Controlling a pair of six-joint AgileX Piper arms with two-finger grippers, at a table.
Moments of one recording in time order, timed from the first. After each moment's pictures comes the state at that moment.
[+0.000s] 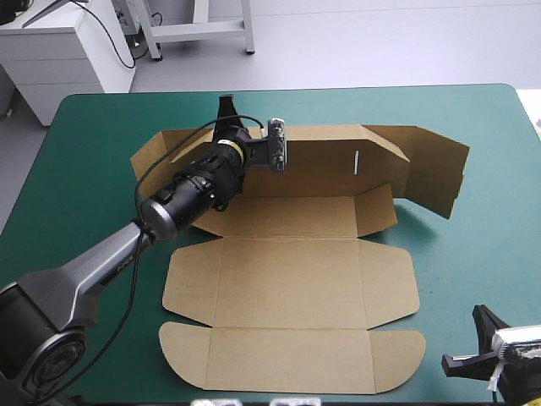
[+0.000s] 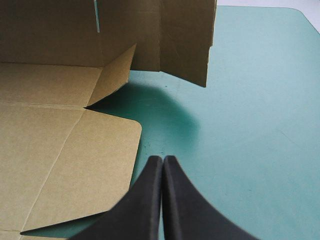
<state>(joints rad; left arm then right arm) -0.71 1.70 -1.48 0.82 0.64 0.45 0.09 -0.01 -0.40 -0.02 0.78 0.02</state>
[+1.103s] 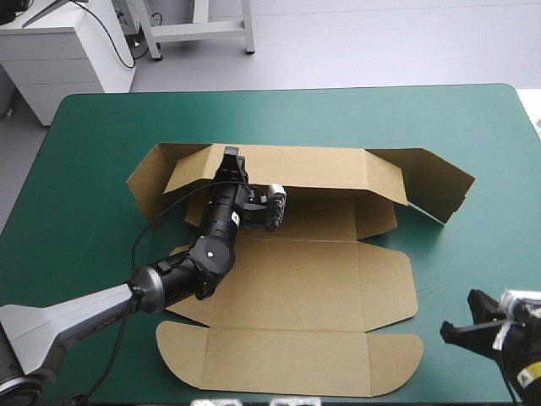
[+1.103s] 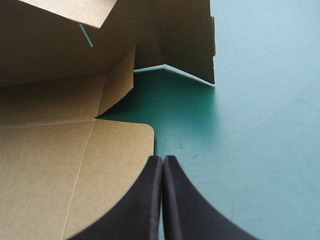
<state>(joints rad) -0.87 1.55 -0.94 1.75 0.68 -0.36 0.09 0.22 -0.51 0.00 0.79 0.22</state>
